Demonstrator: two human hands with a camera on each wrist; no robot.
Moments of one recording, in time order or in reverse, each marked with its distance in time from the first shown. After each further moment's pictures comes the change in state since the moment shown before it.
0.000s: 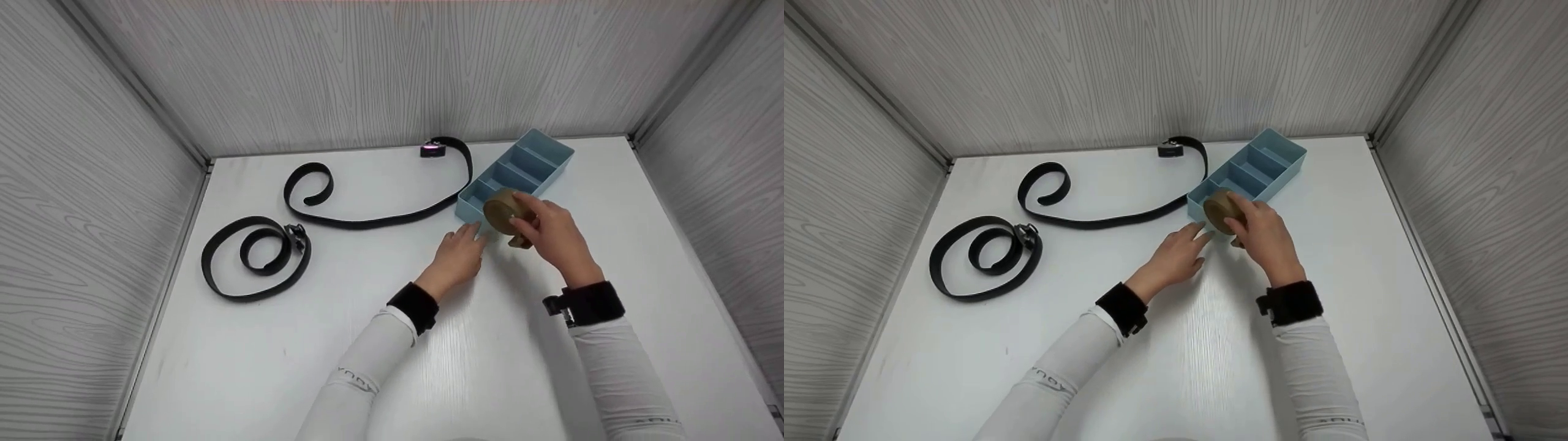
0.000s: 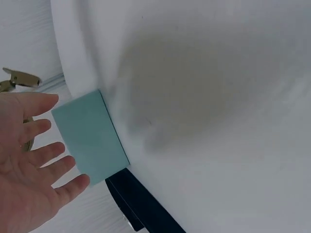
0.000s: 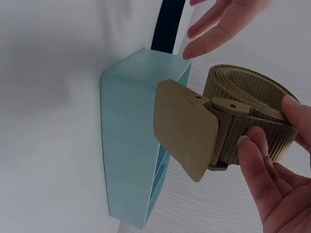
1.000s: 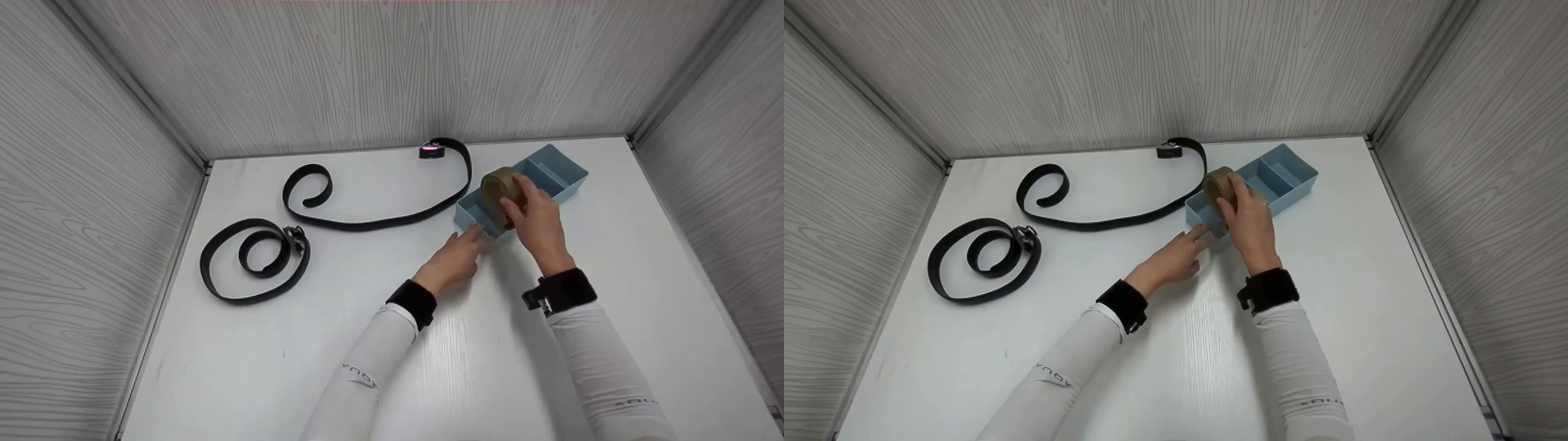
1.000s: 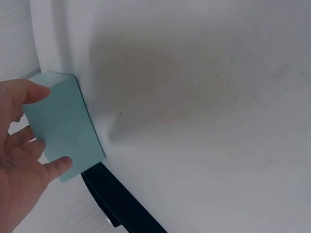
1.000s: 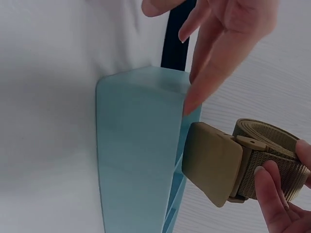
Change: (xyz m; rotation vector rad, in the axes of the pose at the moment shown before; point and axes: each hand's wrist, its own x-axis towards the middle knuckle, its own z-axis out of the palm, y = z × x) left_hand 0.009 -0.013 0.007 -0.188 -0.100 0.114; right_hand 0.030 -0.004 0.025 0.040 0.204 0.129
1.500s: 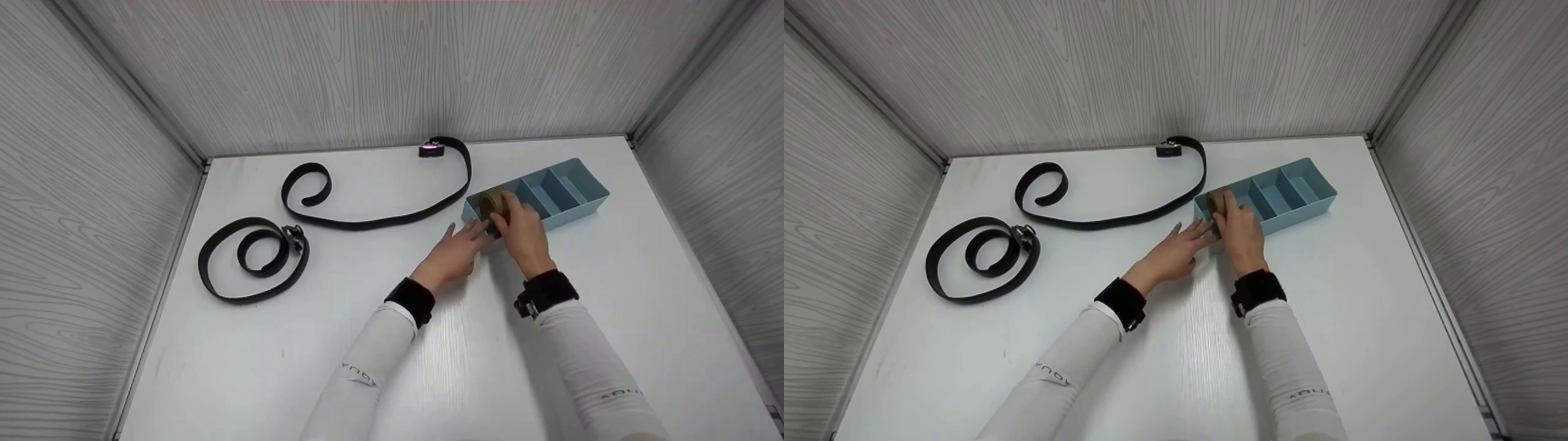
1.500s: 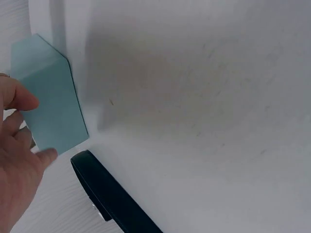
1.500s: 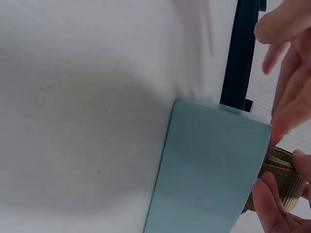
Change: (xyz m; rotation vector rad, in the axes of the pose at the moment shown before) left_hand 0.001 -0.006 0.001 0.058 0.007 0.036; right_hand -0.007 0.023 0.036 -0.145 -0.091 0.039
